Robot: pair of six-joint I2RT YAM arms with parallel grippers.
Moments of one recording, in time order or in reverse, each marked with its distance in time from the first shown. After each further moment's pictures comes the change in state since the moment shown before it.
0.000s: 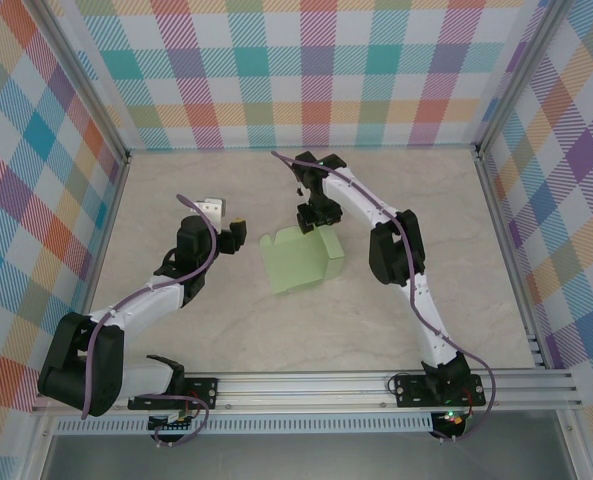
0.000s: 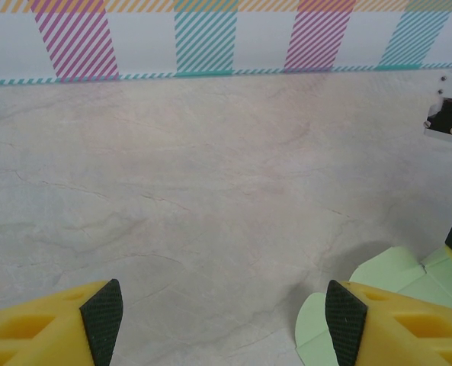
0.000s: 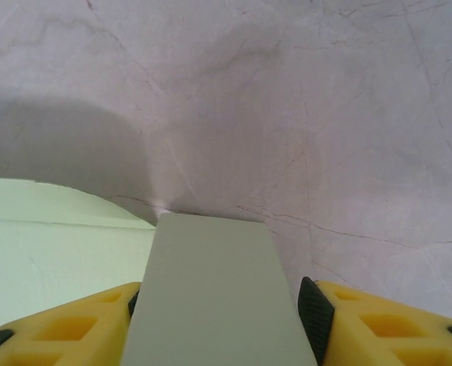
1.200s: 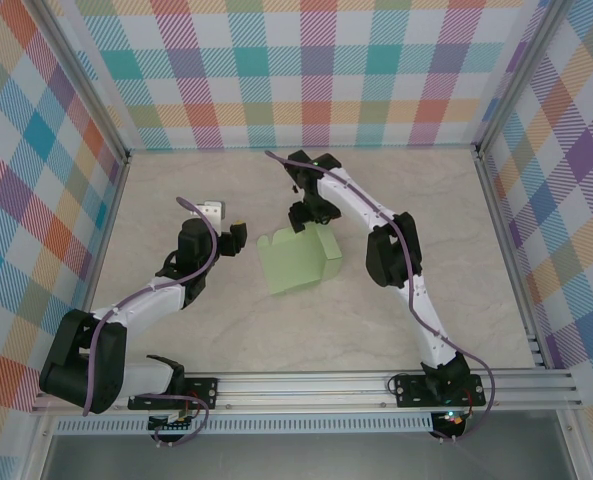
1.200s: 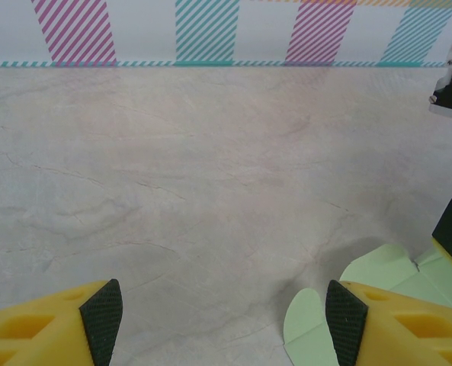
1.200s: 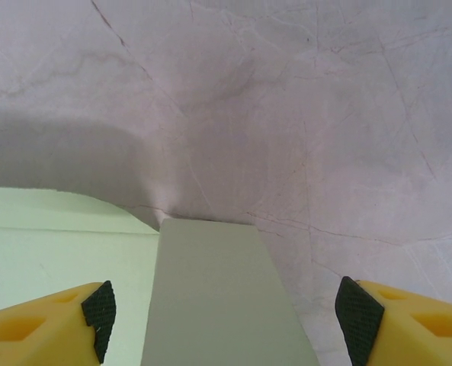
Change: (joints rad) left arm 0.000 0.015 -0.026 0.029 0.004 -0.033; right arm 0.027 0.006 0.059 -0.010 0.056 0.038
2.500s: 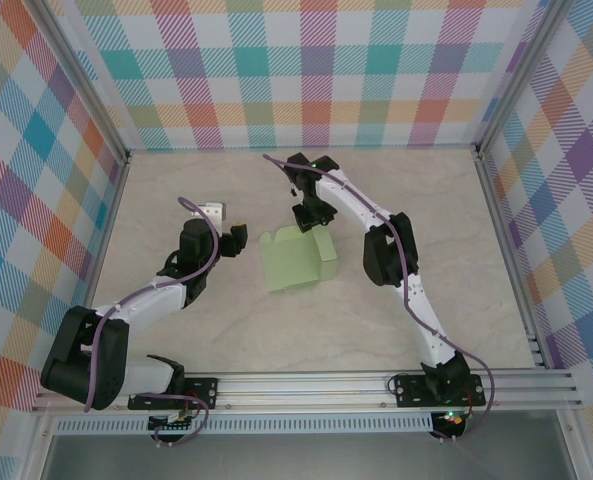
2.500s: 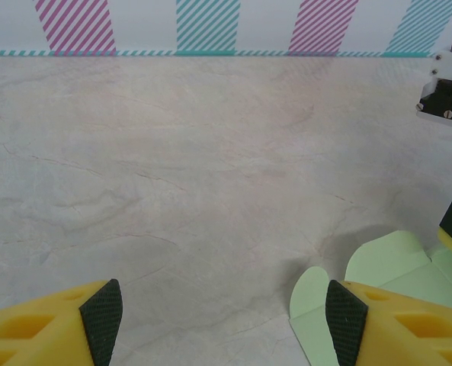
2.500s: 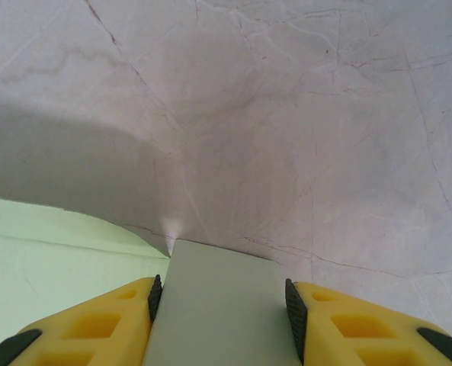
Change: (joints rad) left arm 0.000 0.019 -0.001 0.001 -0.001 -0.003; right arm 0.000 0.047 0.025 -0.002 0.009 -0.073
